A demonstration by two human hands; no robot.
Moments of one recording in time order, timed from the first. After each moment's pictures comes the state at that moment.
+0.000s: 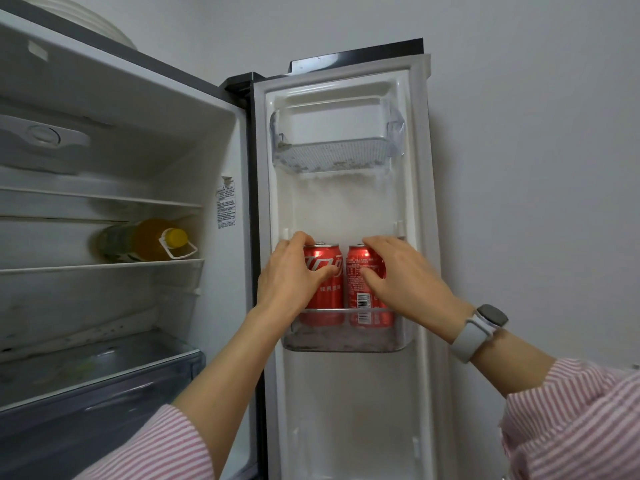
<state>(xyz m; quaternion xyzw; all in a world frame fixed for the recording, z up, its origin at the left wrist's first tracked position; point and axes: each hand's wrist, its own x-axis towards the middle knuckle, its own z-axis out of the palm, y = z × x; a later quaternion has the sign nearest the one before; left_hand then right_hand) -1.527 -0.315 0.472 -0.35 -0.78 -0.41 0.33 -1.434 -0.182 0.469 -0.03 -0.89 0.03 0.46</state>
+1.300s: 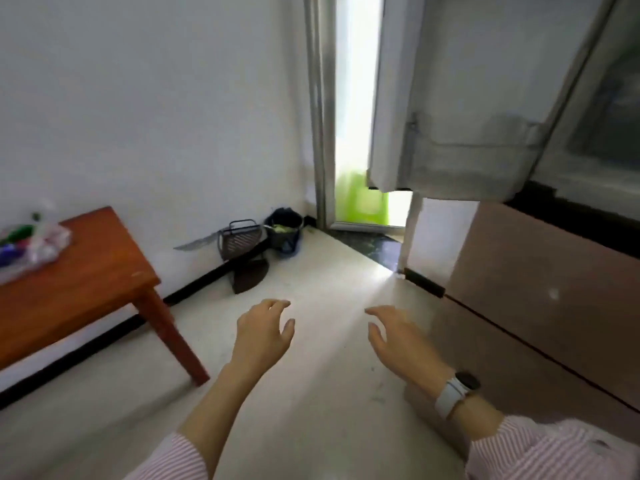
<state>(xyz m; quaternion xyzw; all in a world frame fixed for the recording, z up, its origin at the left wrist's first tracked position) -0.980 -0.706 0.049 0.48 -0.85 -0.14 0.19 -1.179 -0.593 0.059 0.59 -0.75 0.25 -0.12</state>
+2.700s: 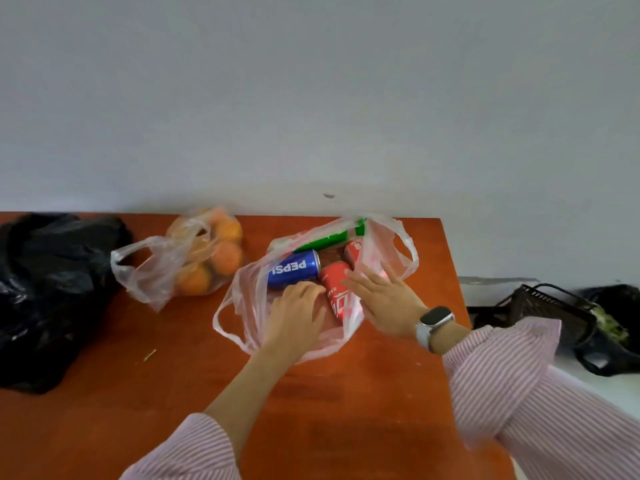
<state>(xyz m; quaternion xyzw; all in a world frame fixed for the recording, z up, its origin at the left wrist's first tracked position) -0.369 -1.365 -0.046 0.75 -0.63 -0.13 0.15 -0.534 -1.469 -0.049 0.95 -0.29 -0.10 -0.02</state>
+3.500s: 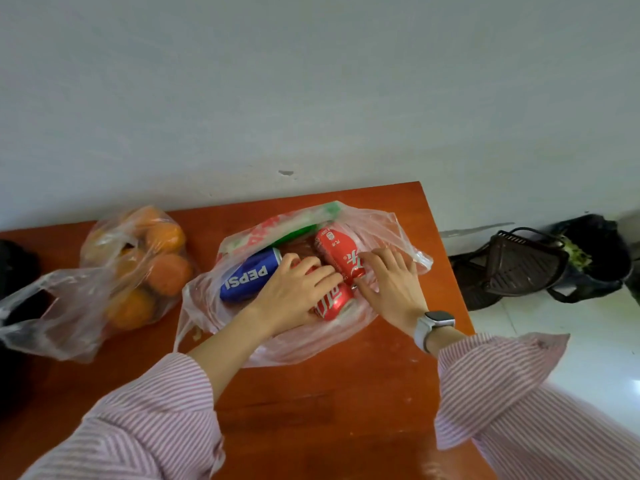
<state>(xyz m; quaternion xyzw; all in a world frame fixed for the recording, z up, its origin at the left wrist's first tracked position) -0.346 -1.471 -0.086 0.47 -0.88 0.00 -0.01 -0.546 -1.507 -0.107 0.82 -0.54 0.10 -0.15</state>
